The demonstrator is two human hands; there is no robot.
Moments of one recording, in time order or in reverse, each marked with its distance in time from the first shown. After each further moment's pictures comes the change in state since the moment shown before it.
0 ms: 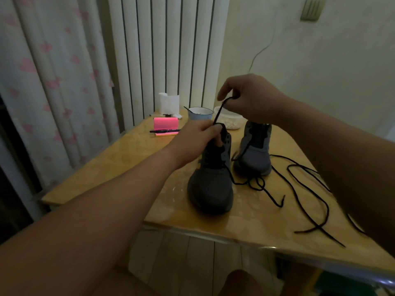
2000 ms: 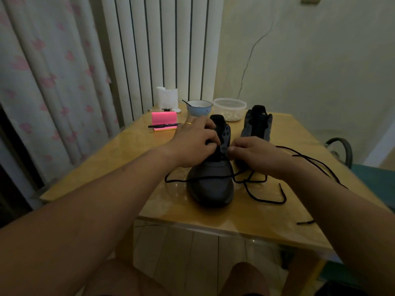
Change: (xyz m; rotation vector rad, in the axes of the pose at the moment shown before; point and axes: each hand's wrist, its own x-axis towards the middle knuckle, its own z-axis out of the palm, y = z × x) left_hand 0.006 -0.022 0.002 0.849 -0.148 0.150; right_hand -0.085 0.041 0.090 0.404 -0.291 0.351
